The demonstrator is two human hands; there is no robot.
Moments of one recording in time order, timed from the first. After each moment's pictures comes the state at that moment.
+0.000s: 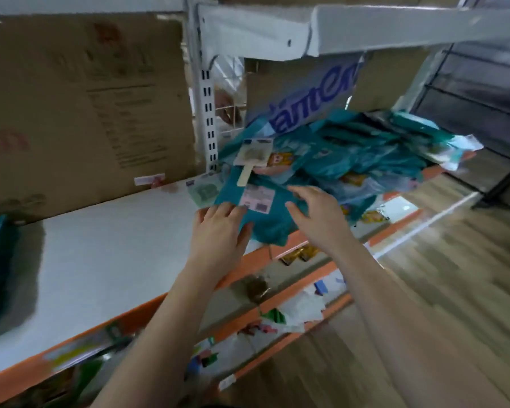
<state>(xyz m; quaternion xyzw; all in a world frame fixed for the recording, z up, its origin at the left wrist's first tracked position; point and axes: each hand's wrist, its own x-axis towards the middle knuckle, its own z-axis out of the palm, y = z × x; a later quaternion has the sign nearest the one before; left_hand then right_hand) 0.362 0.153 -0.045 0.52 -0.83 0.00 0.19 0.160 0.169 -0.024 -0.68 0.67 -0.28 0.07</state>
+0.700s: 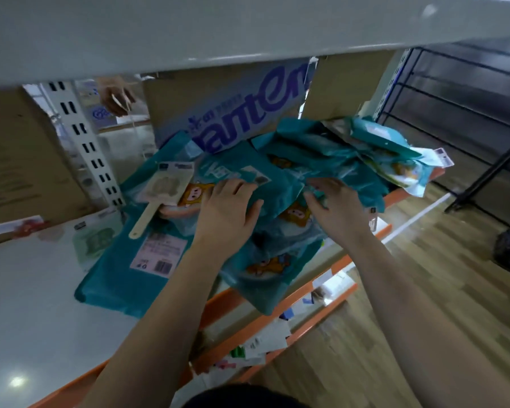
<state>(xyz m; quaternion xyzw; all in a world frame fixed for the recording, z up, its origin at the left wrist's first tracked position) 0.143 0.028 -0.035 0.48 -0.85 -0.03 0.24 -0.069 0.071 -0.028 -0.64 0.71 -0.29 0.02</state>
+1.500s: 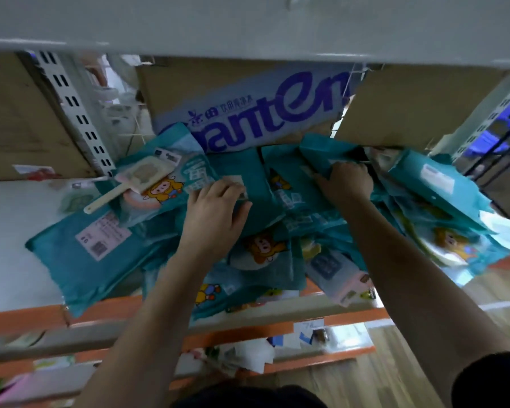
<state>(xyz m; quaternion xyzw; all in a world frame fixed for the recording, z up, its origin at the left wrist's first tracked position) 0.032 0.010 -0.035 0.66 -0.72 -0.01 0.23 -0.203 -0.134 -0.046 -0.67 0.74 -0.08 -0.03</state>
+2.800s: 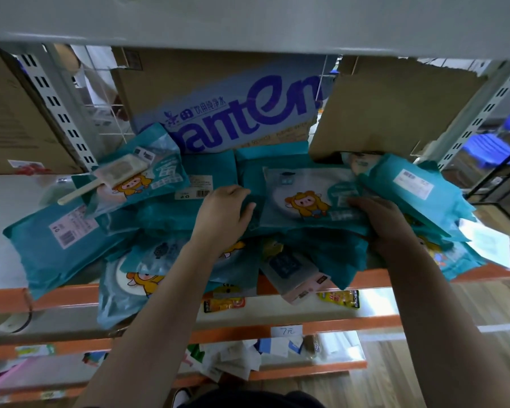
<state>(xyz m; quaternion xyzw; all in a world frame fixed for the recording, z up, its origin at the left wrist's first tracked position) -0.049 -0.022 -0.055 0.67 -0.71 -0.04 0.21 -0.327 -0.072 -0.050 -0.38 0.53 -0.47 0.59</state>
